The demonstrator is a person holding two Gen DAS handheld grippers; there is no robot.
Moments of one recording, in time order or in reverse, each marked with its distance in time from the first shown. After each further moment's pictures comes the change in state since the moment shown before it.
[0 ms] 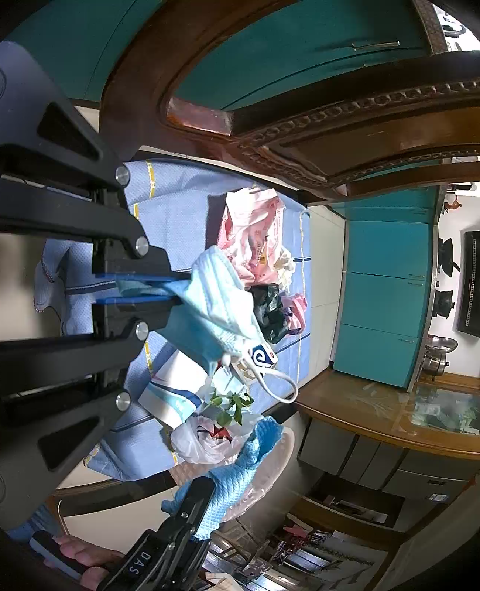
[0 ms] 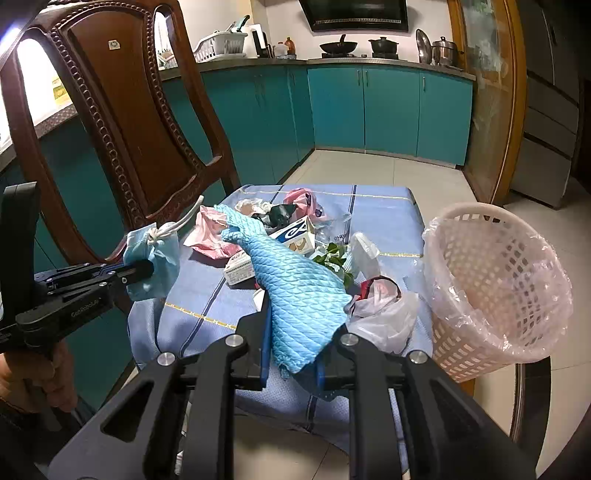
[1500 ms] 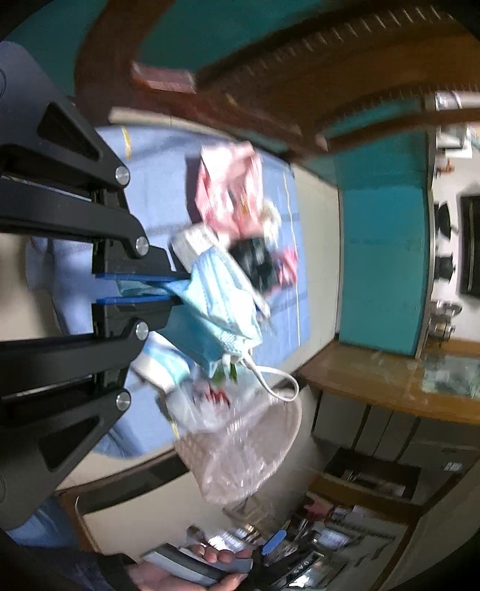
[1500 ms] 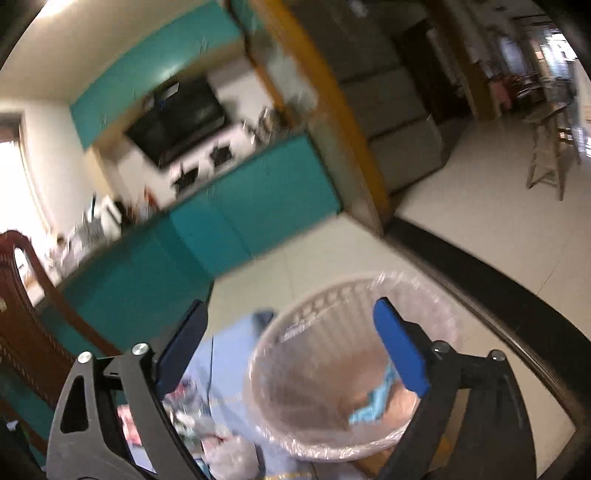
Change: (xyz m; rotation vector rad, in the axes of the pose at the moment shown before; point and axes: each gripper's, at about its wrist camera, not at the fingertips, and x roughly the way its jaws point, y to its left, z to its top) left arm 0.010 -0.047 0.024 0.108 0.020 -0.108; right arm -0.087 -0.181 0.008 0.589 -0.486 -0.288
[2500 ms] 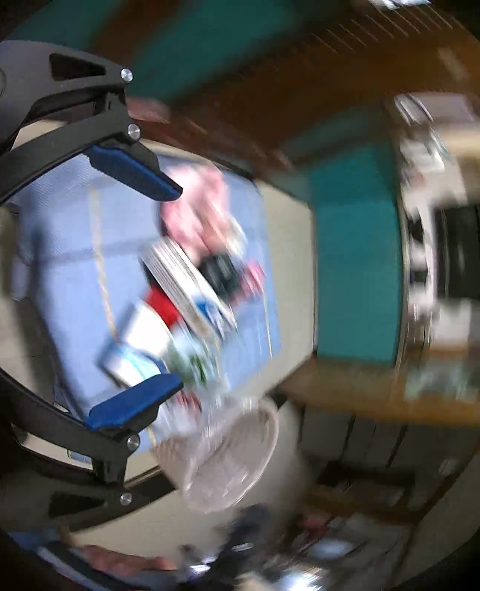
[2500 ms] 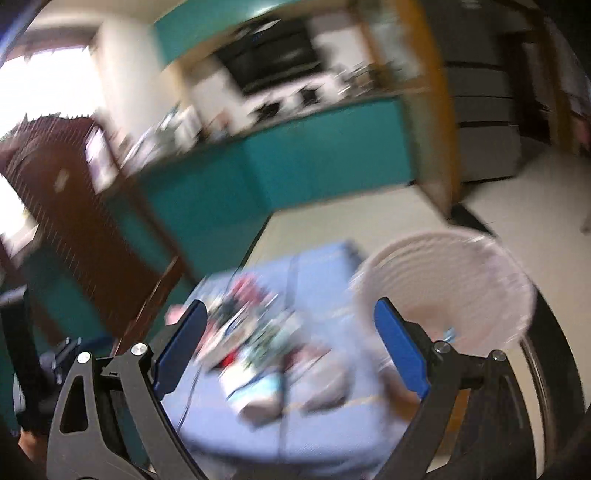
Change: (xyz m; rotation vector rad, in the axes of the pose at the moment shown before) left arm -0.040 0.024 -0.010 -0.057 -0.102 0.143; right arm -0.024 0.124 -0.079 -0.333 0.300 0.233
